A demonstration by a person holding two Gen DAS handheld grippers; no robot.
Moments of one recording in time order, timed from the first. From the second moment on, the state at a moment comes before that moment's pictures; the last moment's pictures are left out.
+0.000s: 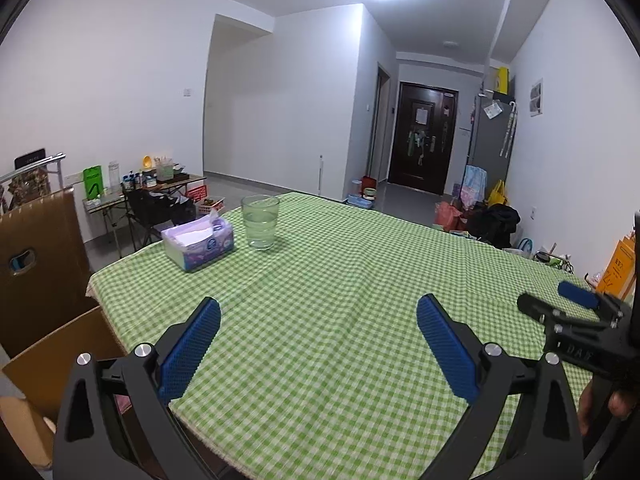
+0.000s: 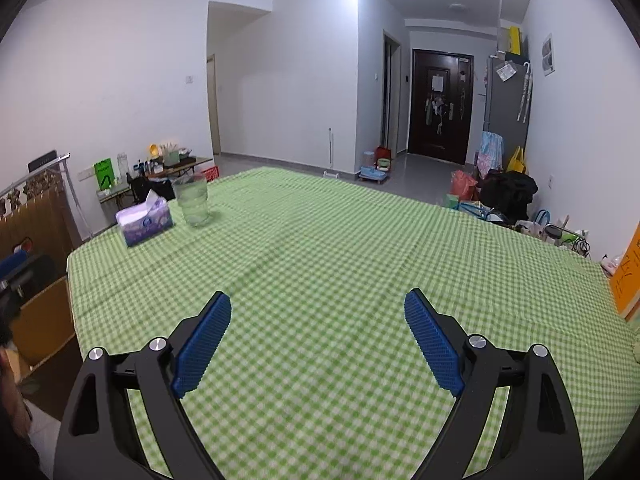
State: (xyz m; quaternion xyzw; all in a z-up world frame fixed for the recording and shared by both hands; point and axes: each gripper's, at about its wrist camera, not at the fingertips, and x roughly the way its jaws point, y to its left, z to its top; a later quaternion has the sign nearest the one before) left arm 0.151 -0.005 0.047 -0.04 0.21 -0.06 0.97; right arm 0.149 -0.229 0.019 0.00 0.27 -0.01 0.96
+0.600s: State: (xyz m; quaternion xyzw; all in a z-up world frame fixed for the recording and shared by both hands) left arm 0.033 0.025 0.037 -0.02 0.23 -0.01 0.97; right arm 0.068 -0.188 0.019 -0.02 0.27 0.06 0.96
